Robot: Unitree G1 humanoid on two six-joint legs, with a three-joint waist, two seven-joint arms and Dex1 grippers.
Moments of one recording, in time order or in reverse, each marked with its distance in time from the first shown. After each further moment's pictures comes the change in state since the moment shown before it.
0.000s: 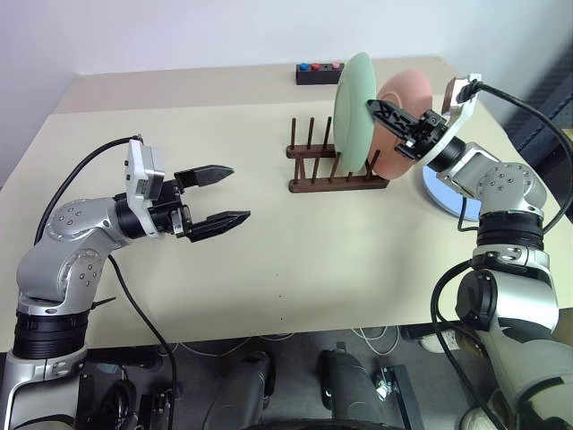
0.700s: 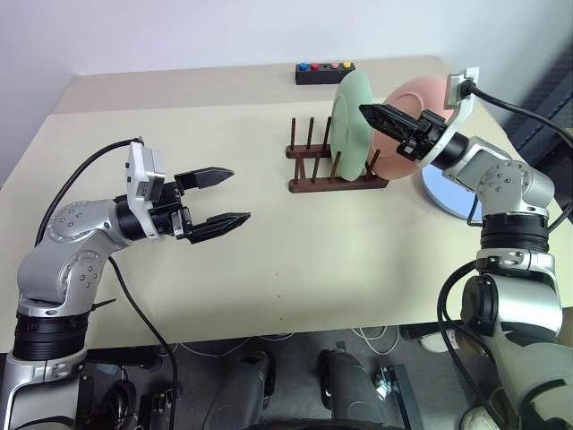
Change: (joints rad) left arm 0.004 -0.001 -0.002 0.000 0.000 0.000 -0.003; right arm 0.031 -0.037 0.079 -0.127 -0.117 -0.112 0.048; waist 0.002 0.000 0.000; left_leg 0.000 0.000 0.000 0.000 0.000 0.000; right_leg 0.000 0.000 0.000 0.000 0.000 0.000
